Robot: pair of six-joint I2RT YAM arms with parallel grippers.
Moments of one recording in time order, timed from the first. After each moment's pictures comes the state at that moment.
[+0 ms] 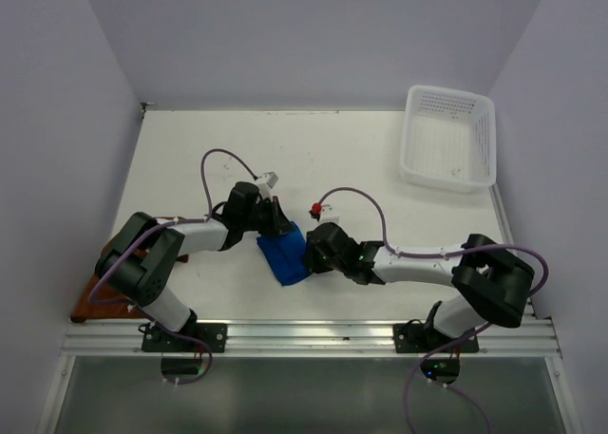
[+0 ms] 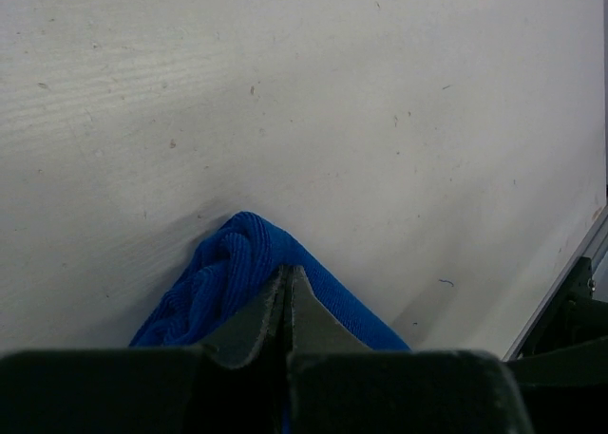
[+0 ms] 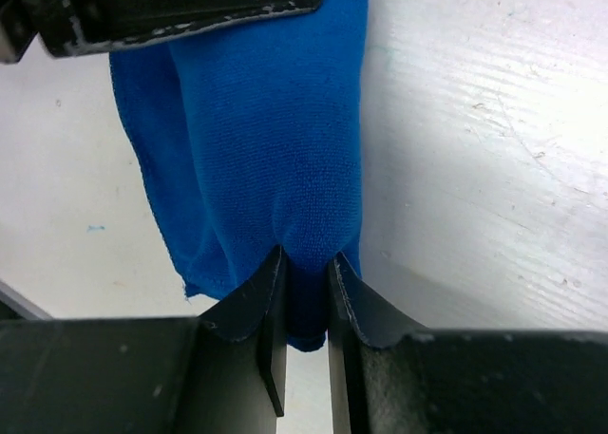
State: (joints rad) left arm -0.49 1.61 0.63 0.32 0.37 -0.59; right arm 1.02 1.50 0.68 0.05 0.18 0.76
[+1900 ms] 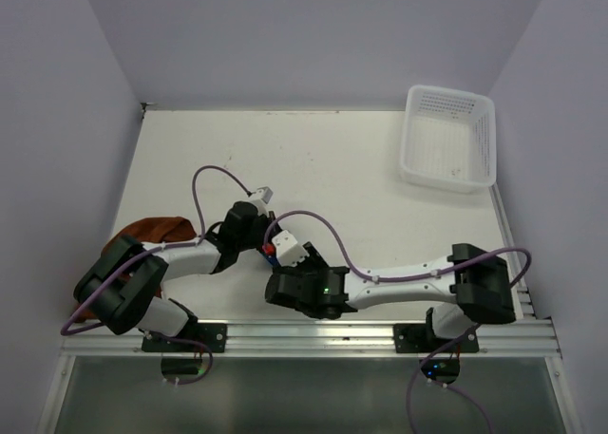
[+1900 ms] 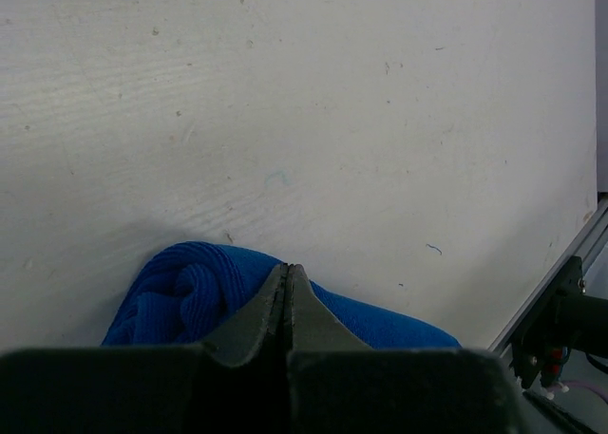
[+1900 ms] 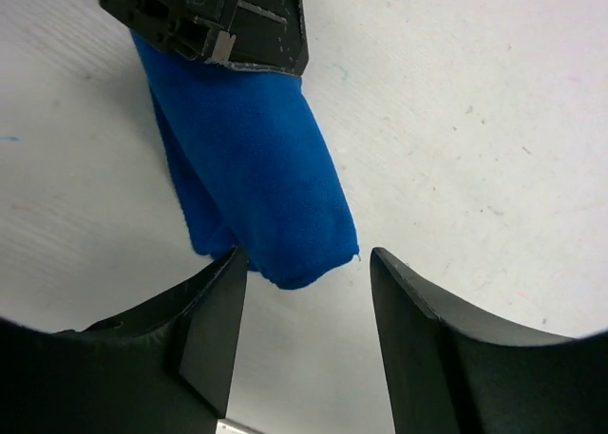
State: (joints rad) left arm -0.60 1.43 0.46 0.35 0.23 -0.71; right arm 1.46 1.66 1.09 -0.58 0.89 0.57
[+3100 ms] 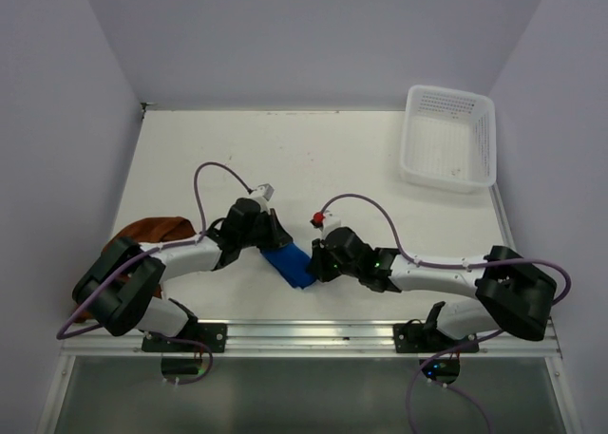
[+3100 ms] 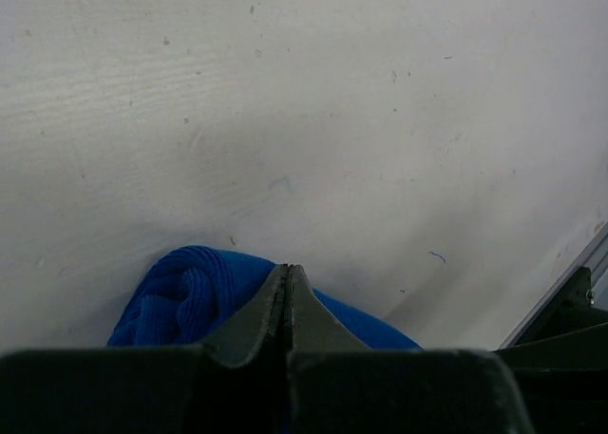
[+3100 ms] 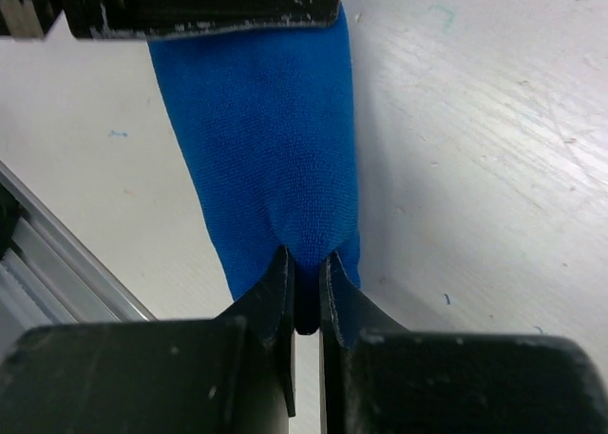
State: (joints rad) left arm -0.60 1.42 0.48 0.29 0.19 -0.72; right arm 1.03 1.38 0.58 0.09 0.06 0.58
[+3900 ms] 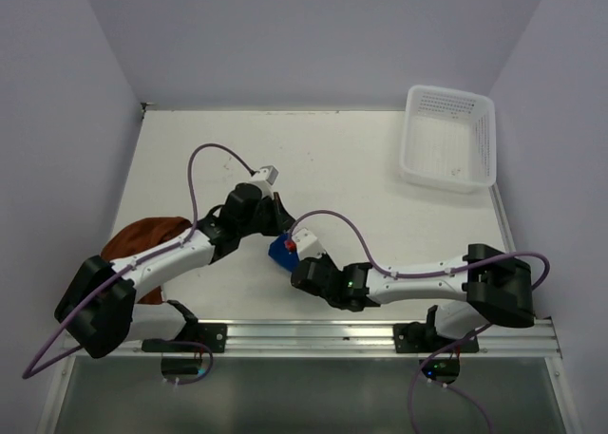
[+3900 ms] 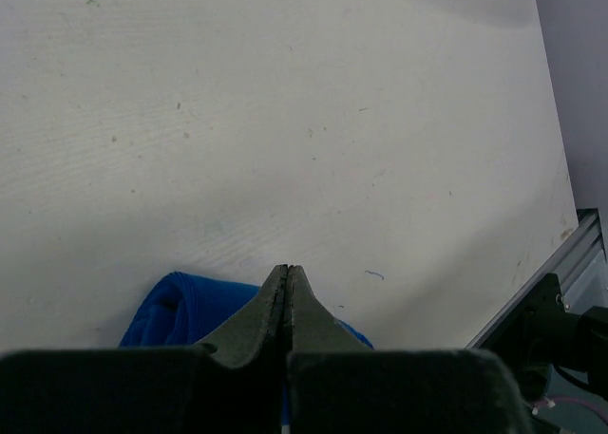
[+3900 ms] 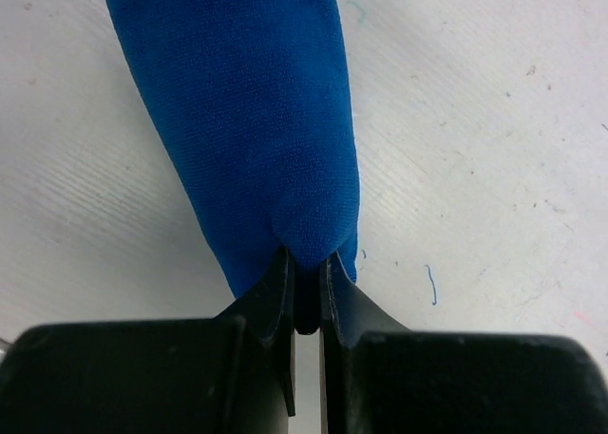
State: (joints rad) left arm -0.64 1.29 0.68 0.06 0.13 -0.65; right arm 1.33 1.47 0.78 -0.26 0.62 0.46
